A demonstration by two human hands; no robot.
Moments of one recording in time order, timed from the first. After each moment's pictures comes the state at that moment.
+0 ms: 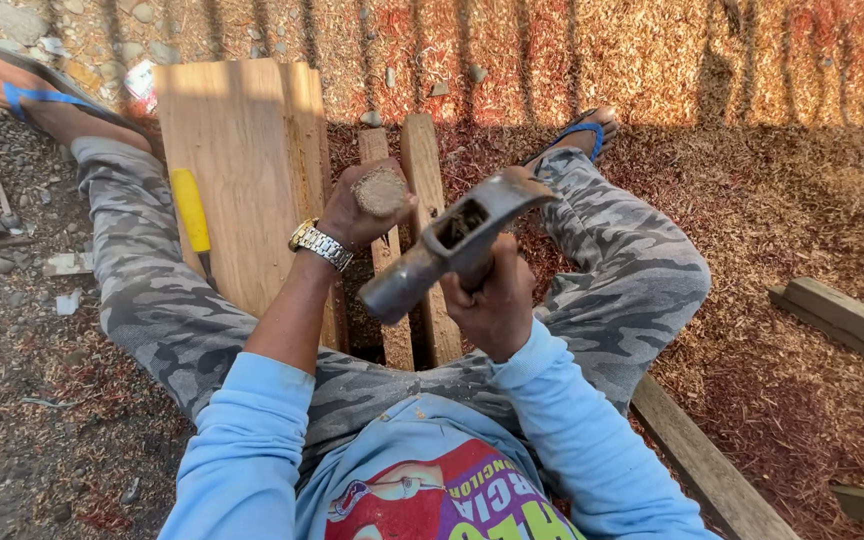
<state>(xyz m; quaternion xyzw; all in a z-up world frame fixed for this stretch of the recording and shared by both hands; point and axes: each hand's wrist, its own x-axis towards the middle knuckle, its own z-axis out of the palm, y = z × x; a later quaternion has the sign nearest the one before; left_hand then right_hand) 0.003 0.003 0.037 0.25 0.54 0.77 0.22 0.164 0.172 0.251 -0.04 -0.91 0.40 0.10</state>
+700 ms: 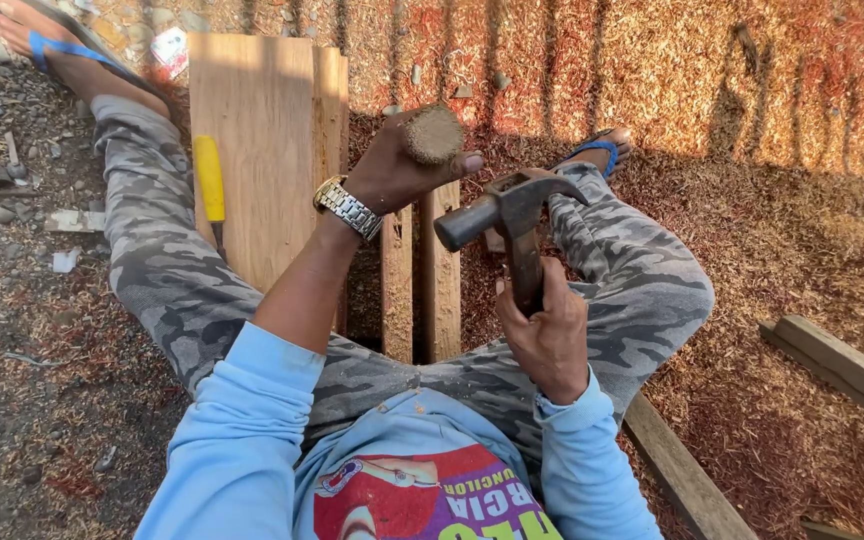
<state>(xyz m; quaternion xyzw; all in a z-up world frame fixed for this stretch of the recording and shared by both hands) -0.011 0.038 0.188 0.28 0.74 0.59 0.18 0.202 0.188 0.284 -0.10 -0.91 0.39 0.09</state>
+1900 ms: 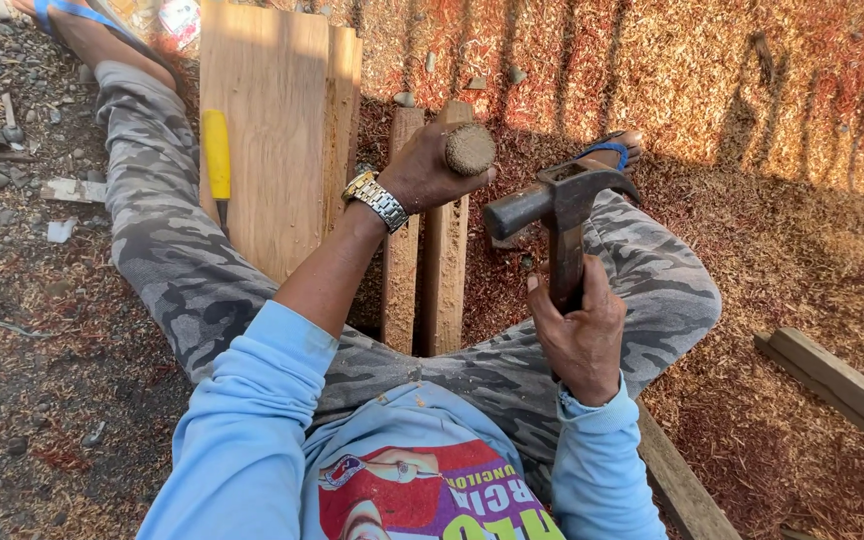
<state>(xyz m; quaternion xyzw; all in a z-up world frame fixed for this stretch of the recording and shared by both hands) -0.009 0.053 0.148 0.33 0.74 0.56 0.16 0.205 0.209 0.289 -0.13 -0.91 0.38 0.08</state>
